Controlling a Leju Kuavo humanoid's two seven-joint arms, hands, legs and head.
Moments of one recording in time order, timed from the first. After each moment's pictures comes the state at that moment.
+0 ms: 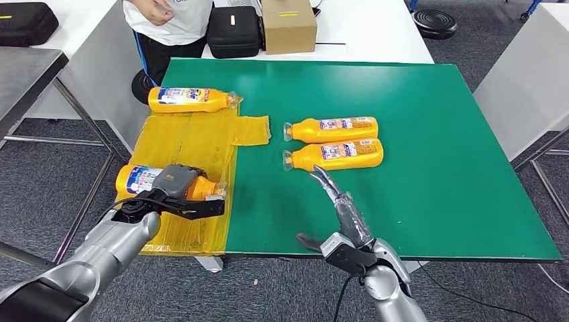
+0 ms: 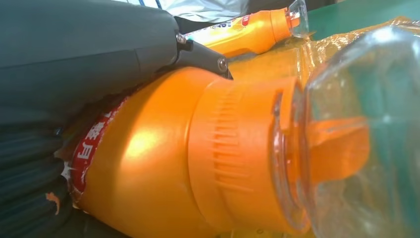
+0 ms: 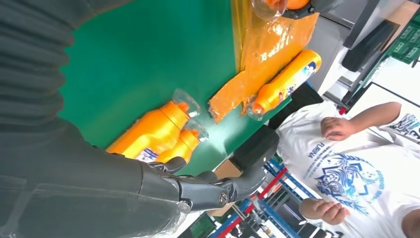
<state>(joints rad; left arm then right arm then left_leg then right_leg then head) -0.72 0.07 -0.58 -0.47 -1.10 0.14 -0.20 -0.08 0.05 0.22 -1.41 0.59 0.06 -0.64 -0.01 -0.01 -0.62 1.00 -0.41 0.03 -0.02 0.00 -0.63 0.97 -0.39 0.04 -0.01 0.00</state>
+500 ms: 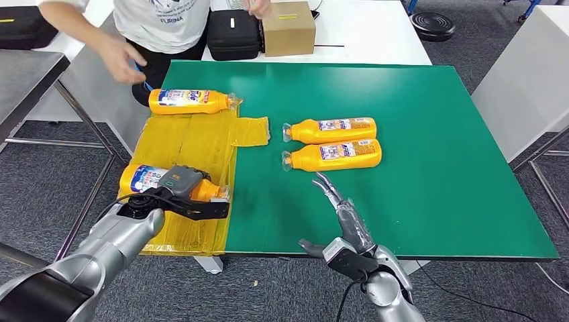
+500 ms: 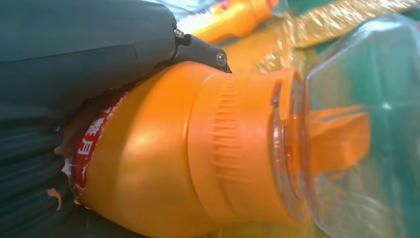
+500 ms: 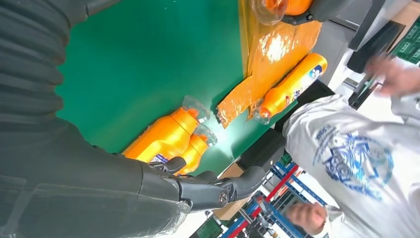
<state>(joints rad) -0.77 0.04 -0.62 -0.39 -1.14 -0.02 -0.22 -0.05 0.05 0.20 -1.41 0.59 0.07 -0.64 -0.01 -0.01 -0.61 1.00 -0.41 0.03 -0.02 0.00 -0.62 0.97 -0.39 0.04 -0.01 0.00</state>
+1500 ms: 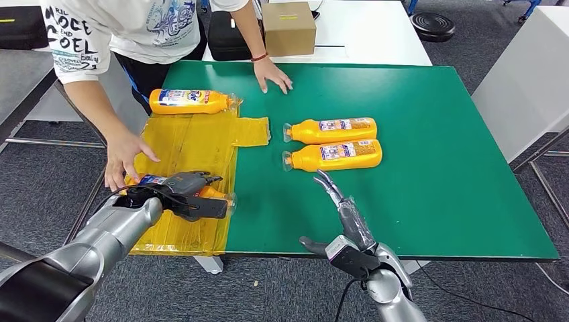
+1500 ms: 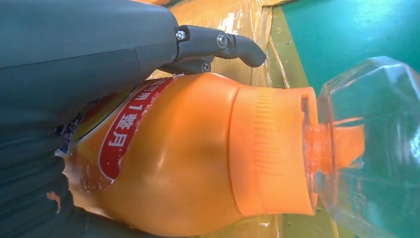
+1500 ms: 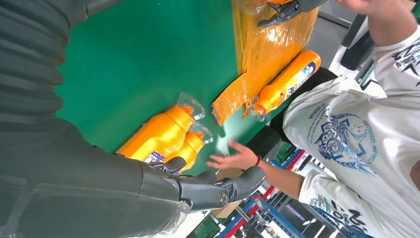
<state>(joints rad) -0.83 0.03 -0.62 -0.34 -1.04 -0.24 -0.34 -0.07 0.05 0.20 -1.41 0.57 0.06 -0.65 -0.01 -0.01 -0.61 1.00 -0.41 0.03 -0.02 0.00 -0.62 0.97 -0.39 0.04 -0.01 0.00</state>
